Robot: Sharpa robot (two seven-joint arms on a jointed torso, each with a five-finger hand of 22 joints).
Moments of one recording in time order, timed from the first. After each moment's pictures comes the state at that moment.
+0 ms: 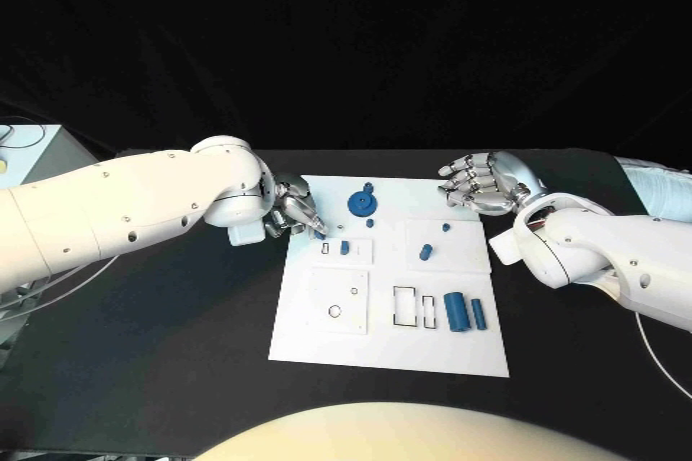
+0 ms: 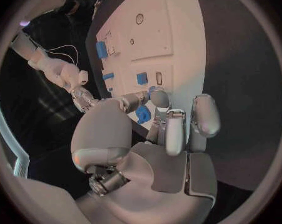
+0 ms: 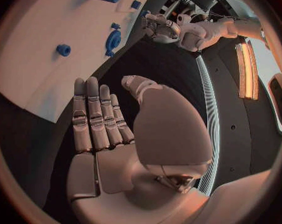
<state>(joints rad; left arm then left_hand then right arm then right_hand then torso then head) 1.36 -0.69 -0.15 1.39 -0.86 0.22 -0.50 1.06 -0.13 0.78 0.09 0.17 0.85 0.07 0.76 0.65 1.28 -0.02 1.05 0.61 1.47 -0.07 1.53 1.31 0.10 1.34 0.04 1.30 1.29 1.23 -0.89 -0.18 1.51 -0.62 -0.58 0.17 1.36 -0.24 0.46 0.19 0.40 0.69 0.19 0.42 0.30 0.86 0.17 0.57 0.21 1.03 0.11 0.36 0.60 0.17 0.97 0.22 0.11 0.54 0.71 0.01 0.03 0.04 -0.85</state>
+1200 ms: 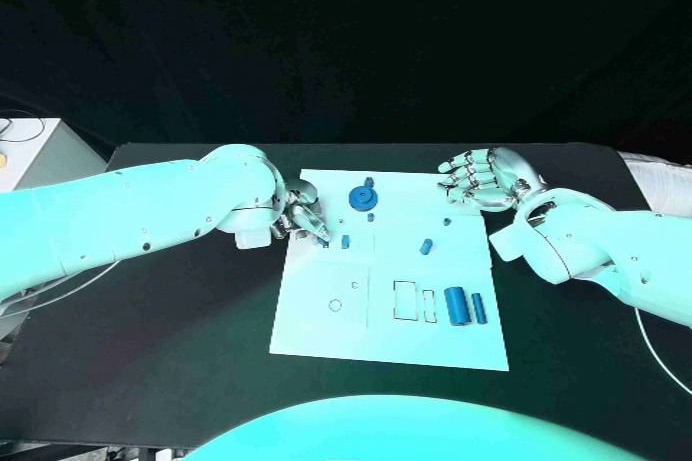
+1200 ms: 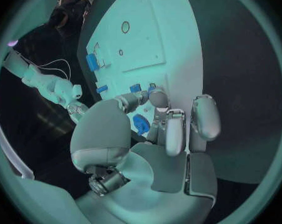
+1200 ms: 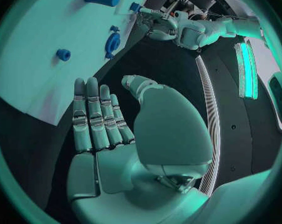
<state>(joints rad) 1.34 -0.67 -0.17 1.40 -0.98 0.21 -0.51 1.05 -0.14 0.78 0.09 0.20 0.87 0.06 0.76 0.65 1.29 -0.02 1.06 0.63 1.47 -0.07 1.53 1.31 0.10 1.36 0.04 1.32 1.31 1.22 -0.89 -0.18 1.51 -0.62 -0.56 0.17 1.36 -0.25 0.46 0.19 0.40 0.69 0.19 0.42 0.30 0.86 0.17 0.56 0.20 1.02 0.11 0.35 0.60 0.17 0.97 0.22 0.11 0.54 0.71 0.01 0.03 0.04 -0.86</state>
